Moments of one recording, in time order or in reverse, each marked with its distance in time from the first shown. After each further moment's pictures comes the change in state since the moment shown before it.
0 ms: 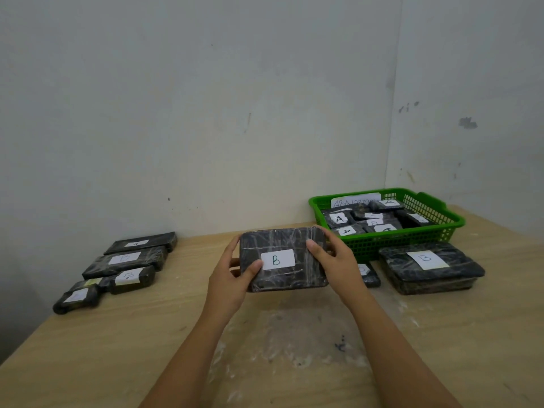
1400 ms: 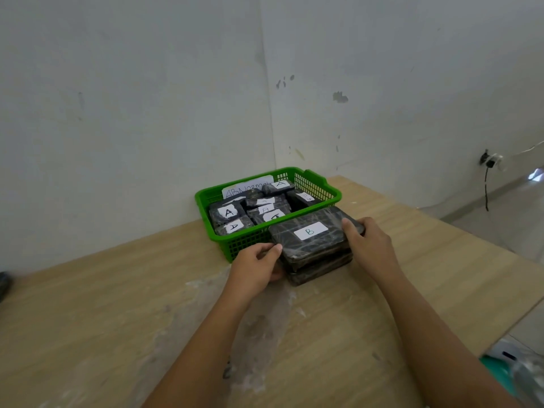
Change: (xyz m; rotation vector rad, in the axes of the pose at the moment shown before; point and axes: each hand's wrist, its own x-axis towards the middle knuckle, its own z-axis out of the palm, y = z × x) left_hand 0.004 0.046 0.251 -0.057 -0.495 -0.279; right_hand -0.011 0.016 -0.257 -0.594 0.514 0.279
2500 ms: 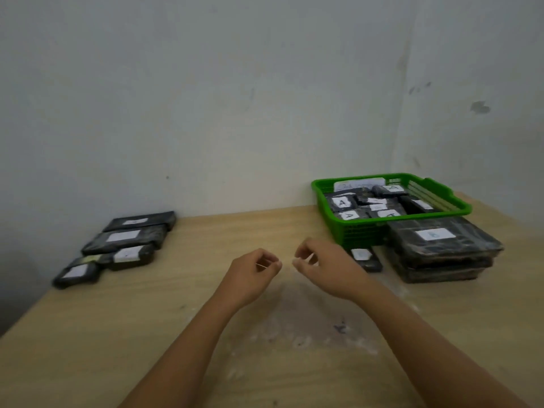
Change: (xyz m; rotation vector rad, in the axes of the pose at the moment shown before) left_hand -0.112 -0.046 -0.205 0.502 0.261 0.111; right_hand -0.154 -0.146 0.150 -0.222 -0.649 -0.671
